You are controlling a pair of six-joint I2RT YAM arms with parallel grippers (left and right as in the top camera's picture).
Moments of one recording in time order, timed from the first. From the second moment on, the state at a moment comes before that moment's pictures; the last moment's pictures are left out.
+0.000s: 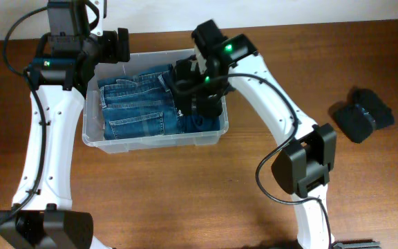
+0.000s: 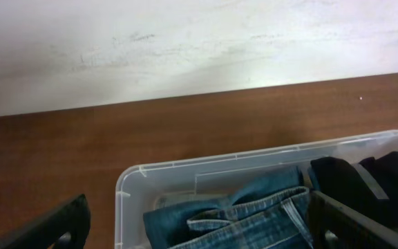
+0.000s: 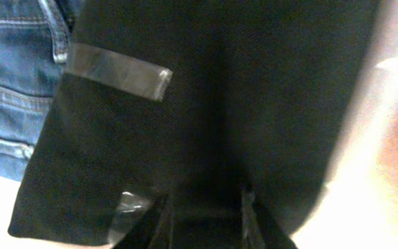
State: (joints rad) left arm -0.08 1.76 1.87 -0.76 -0.03 0.05; right arm 0.45 2.22 2.24 -1.31 -0.13 0.22
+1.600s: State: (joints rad) left arm -0.05 1.81 1.87 -0.72 -0.10 0.05; right arm -0.65 2.22 1.71 -1.11 -0.23 0.09
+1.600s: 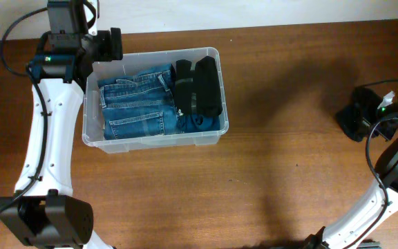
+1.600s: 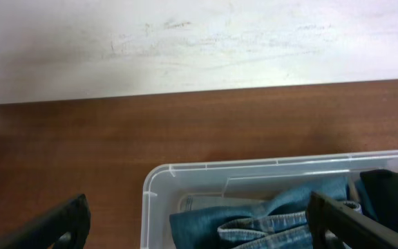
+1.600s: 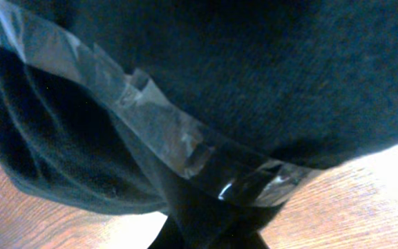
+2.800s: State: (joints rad) left arm 0.11 1.81 1.87 -0.67 -0.11 0.05; right arm 0.61 1.96 2.23 -1.17 -0.18 0.13
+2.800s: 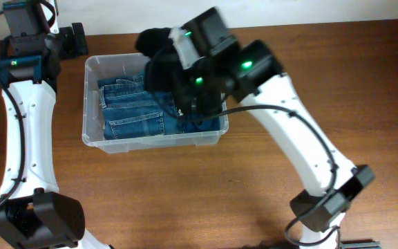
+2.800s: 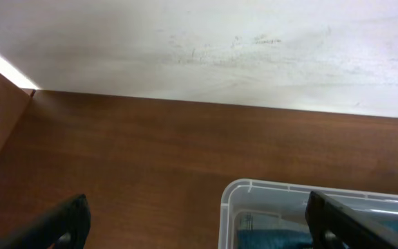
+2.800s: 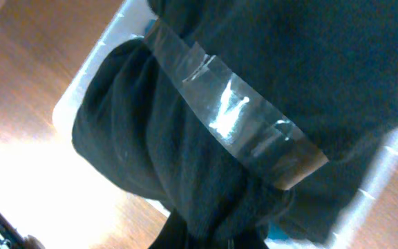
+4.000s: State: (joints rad) left arm 0.11 1.81 1.87 -0.68 0.20 0.05; right arm 0.11 1.99 2.42 -1.53 -0.05 0.21
